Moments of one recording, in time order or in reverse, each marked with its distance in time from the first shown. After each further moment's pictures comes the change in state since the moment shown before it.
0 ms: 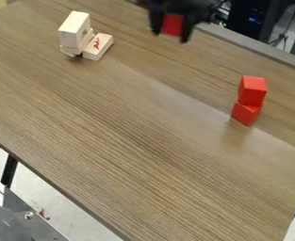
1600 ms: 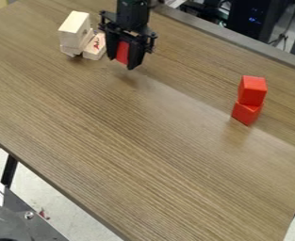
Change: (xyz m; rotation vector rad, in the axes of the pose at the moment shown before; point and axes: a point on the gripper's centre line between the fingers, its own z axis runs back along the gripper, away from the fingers) arm -0.013 0.049 -0.063 -0.055 0.365 -0.302
